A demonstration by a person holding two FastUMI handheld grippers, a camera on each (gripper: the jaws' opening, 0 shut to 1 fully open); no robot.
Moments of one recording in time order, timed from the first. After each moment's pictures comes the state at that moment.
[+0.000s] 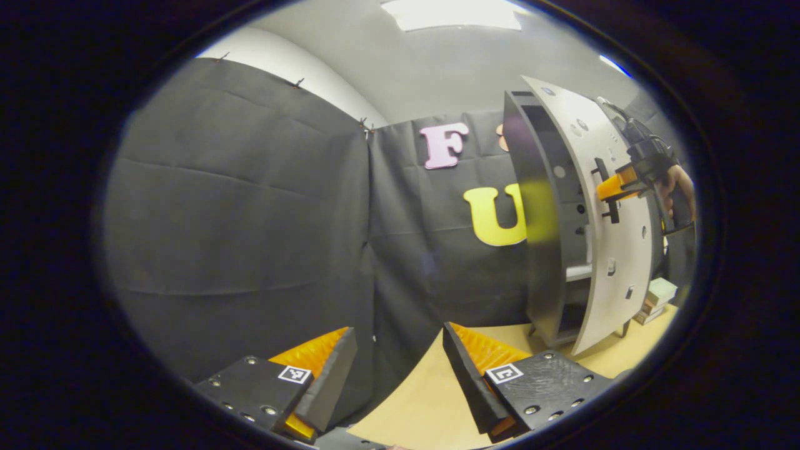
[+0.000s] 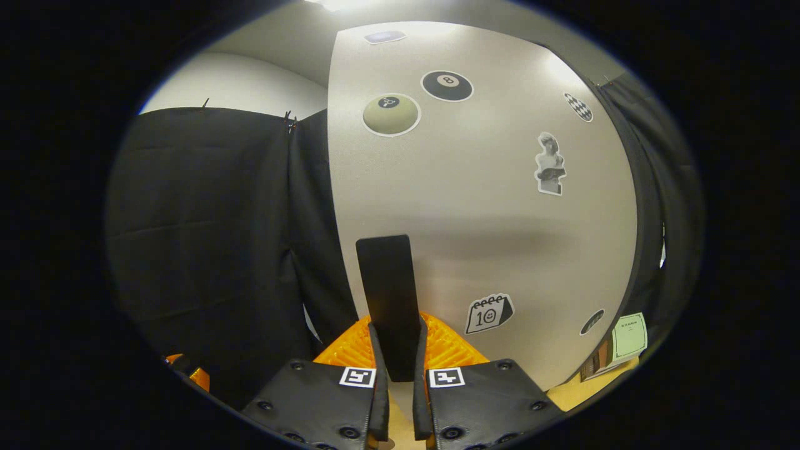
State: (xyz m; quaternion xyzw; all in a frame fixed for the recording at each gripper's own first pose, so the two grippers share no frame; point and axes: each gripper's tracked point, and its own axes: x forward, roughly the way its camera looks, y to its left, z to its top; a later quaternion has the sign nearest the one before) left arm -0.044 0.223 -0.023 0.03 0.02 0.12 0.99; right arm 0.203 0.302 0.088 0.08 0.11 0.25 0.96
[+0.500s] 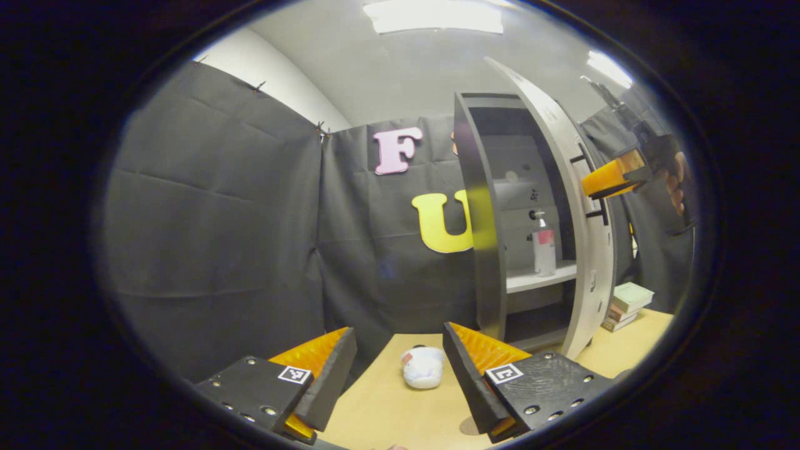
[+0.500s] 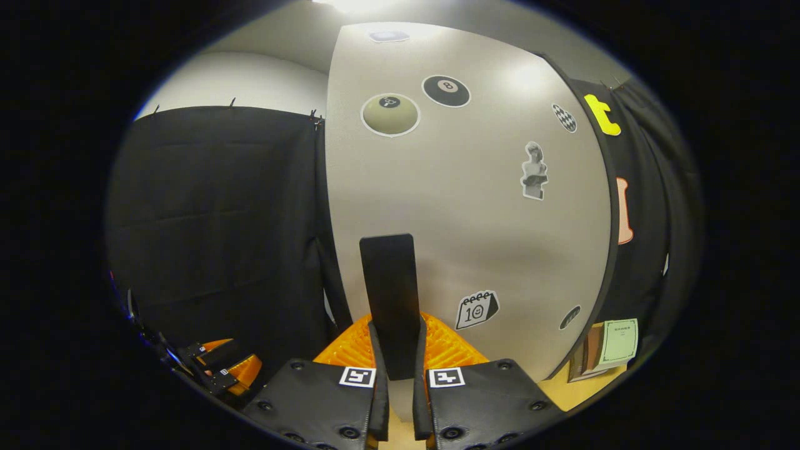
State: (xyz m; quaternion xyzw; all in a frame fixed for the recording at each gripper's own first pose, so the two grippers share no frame) left arm -0.014 0.101 -0.020 0.02 0.01 0.03 1.00; right arm 0.193 0.269 0.084 0.06 0.12 0.31 0.94
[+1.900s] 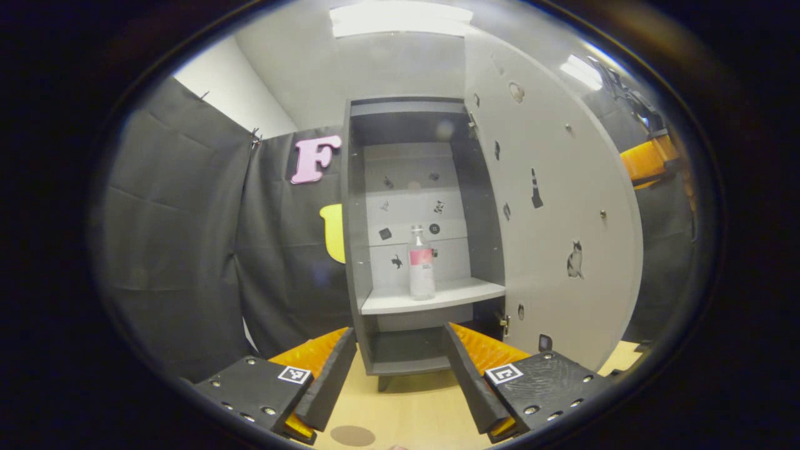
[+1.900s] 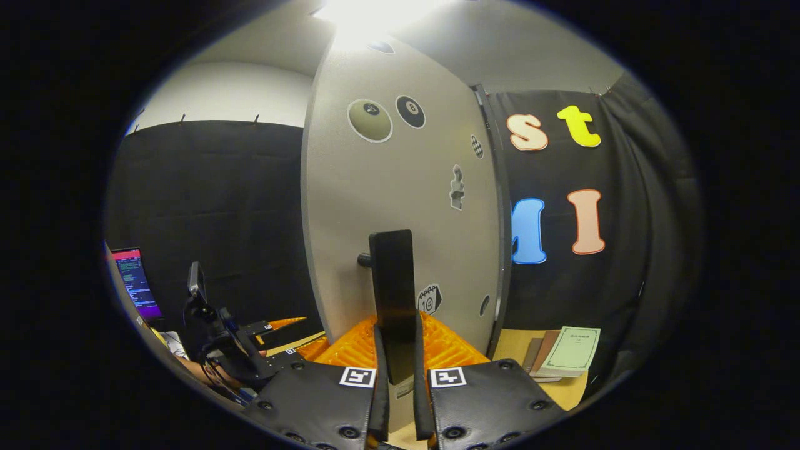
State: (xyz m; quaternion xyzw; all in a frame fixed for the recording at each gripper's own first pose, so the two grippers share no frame) left arm -0.010 -0.175 0.011 0.02 0.00 -0.07 1.00; right arm 0.162 0.146 0.084 0.04 0.08 0.33 0.94
